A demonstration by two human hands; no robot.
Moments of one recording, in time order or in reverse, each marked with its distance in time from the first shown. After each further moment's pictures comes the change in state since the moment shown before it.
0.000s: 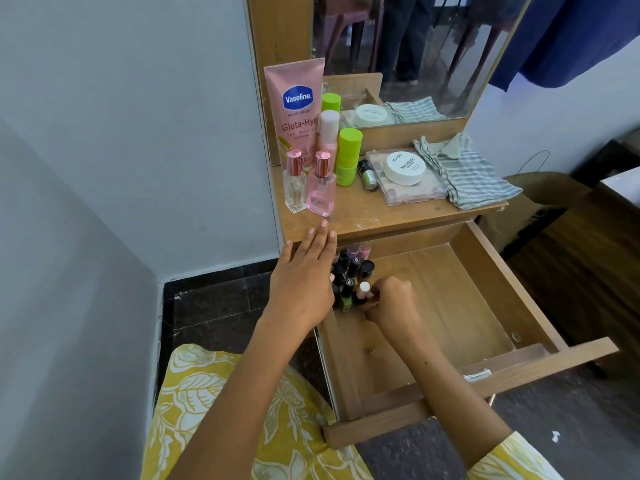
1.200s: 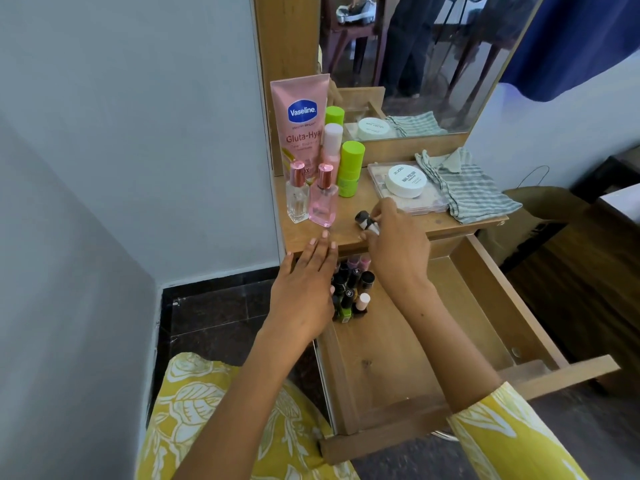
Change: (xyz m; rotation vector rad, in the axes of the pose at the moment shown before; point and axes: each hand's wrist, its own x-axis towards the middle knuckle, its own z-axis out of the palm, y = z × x) left_hand -0.002 0.001 -0.001 -0.007 0.005 -0.003; right_hand 0.023 -0.062 -0.077 -0.002 0.387 -0.150
